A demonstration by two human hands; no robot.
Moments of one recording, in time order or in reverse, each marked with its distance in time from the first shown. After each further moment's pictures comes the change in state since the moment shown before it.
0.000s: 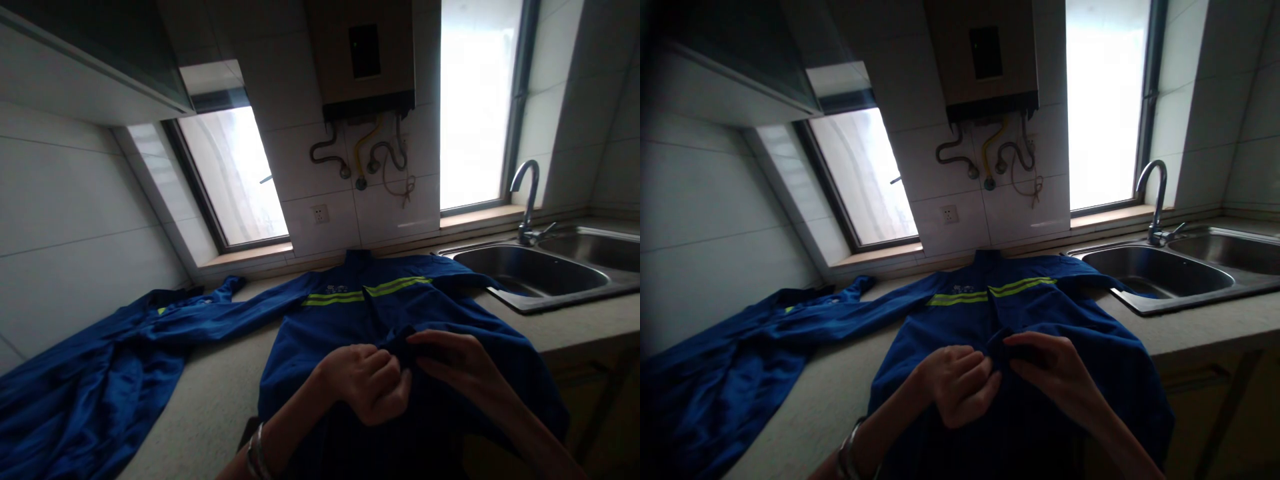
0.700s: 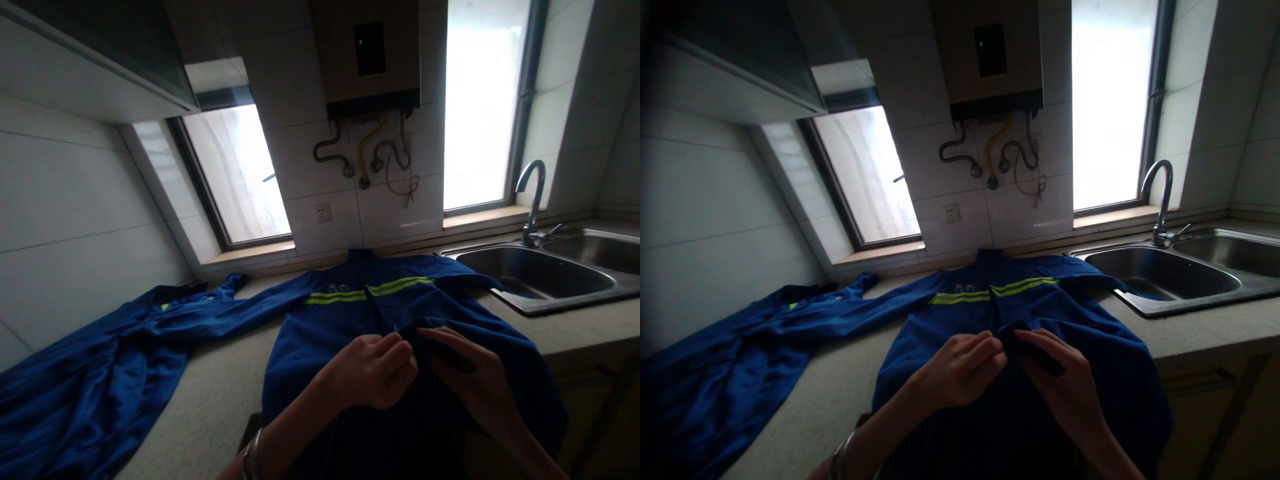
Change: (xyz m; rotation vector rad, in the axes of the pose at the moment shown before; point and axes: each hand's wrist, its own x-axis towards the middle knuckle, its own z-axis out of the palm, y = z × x) left_hand 0.022 0.000 -0.013 -0.100 -0.290 -0.301; right_hand -0.010 0.007 0.012 -0.102 0.311 -0.084
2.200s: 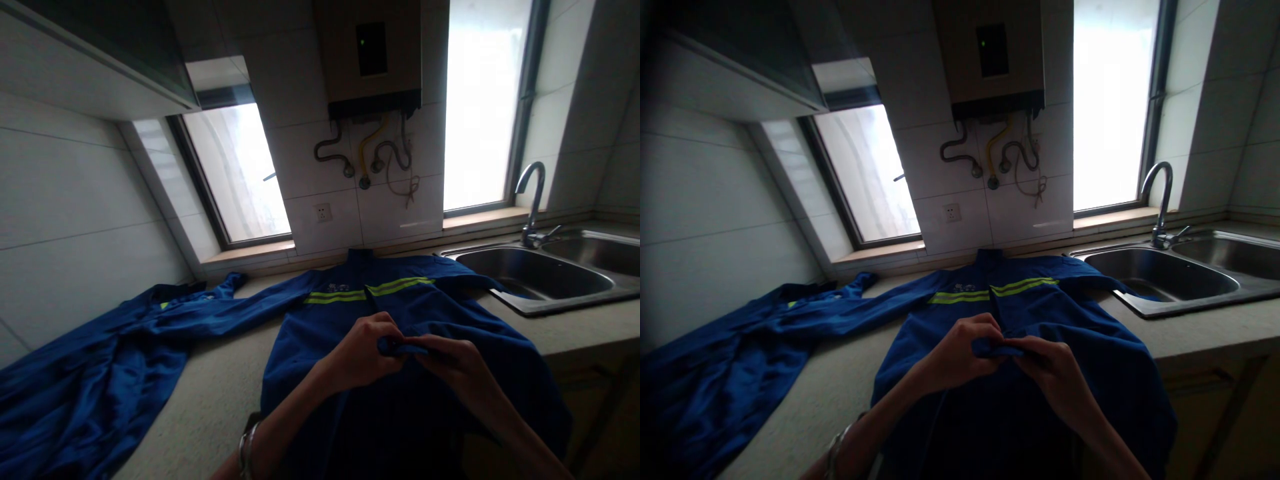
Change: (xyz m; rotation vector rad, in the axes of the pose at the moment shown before) left_hand -0.001 -0.015 0.007 -0.845 -0.147 -0.597; right_hand 0.012 -0.001 0.003 0.071 -0.295 0.111
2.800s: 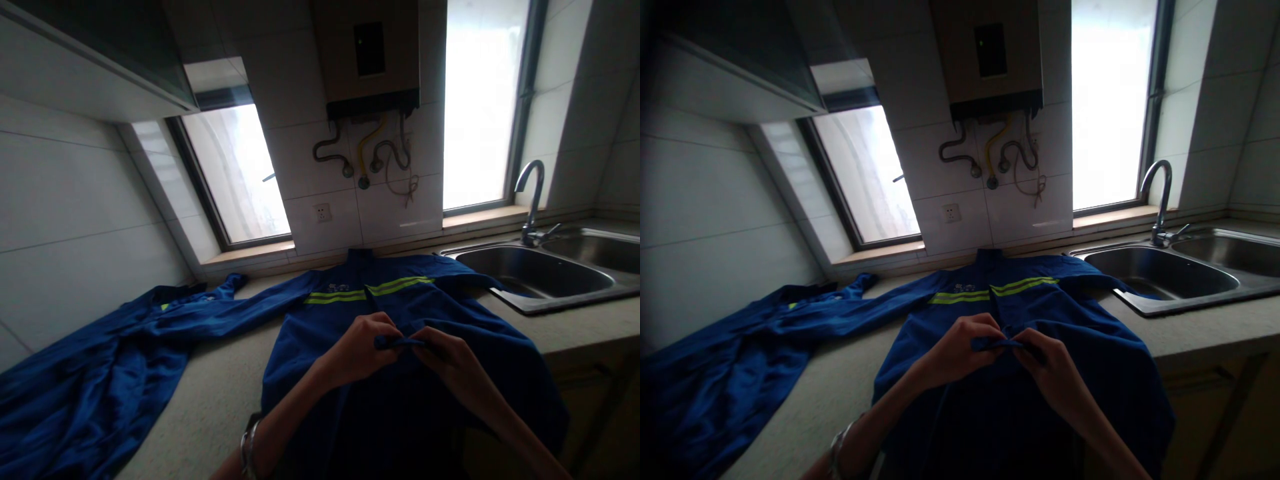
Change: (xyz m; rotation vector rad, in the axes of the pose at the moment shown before) left_hand 0.003 -0.008 0.000 -0.105 -0.024 -0.057; right_hand 0.006 0.005 0.003 -0.123 0.001 0.010
